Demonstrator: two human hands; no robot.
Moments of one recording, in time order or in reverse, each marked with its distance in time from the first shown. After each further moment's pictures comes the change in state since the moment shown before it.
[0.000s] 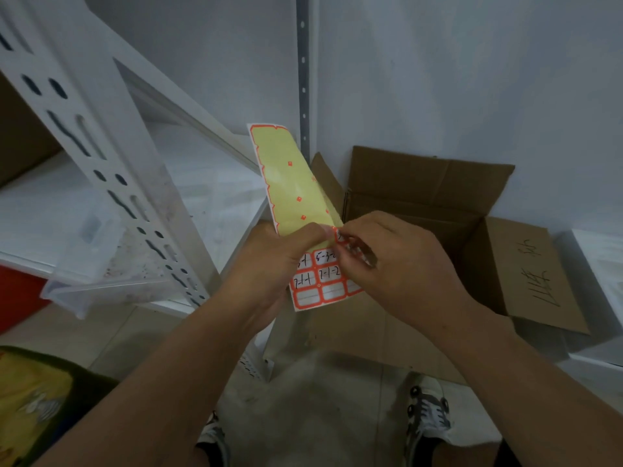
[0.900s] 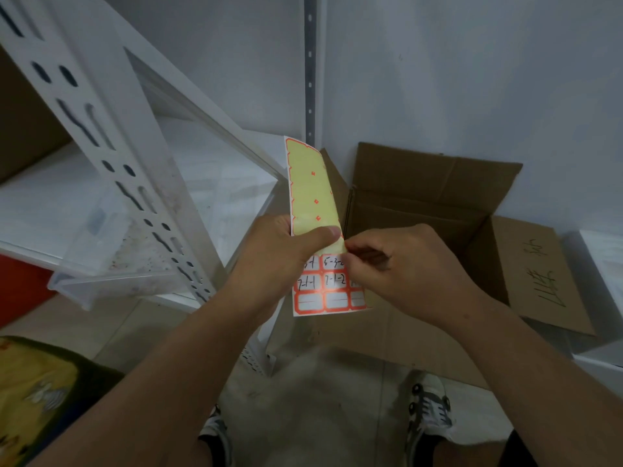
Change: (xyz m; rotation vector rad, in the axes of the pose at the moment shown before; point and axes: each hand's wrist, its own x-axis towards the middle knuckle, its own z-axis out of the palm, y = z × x) left_hand -0.002 0.002 -0.005 0.306 0.020 0.089; right_hand 0.002 -0.002 -0.016 0.158 -0.265 0.110
